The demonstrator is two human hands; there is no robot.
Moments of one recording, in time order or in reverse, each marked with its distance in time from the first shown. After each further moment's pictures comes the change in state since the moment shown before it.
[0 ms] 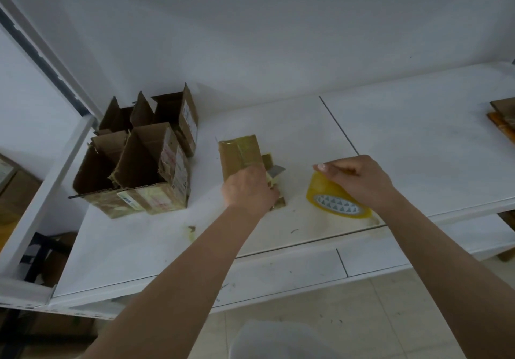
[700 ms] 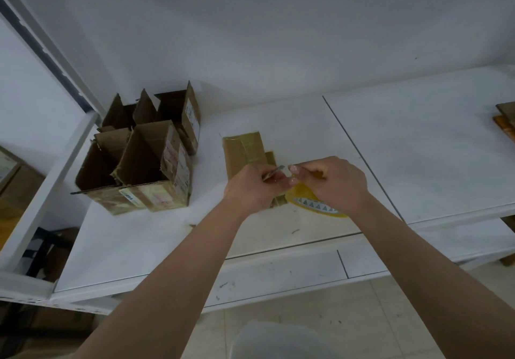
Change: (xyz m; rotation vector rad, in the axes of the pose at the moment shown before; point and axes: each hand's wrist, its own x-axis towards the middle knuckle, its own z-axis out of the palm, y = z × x) left_hand 0.000 -0.012 -0.004 -0.616 -0.167 0.142; right_hand 0.006 -0.028 0.035 -0.239 0.045 -0.135
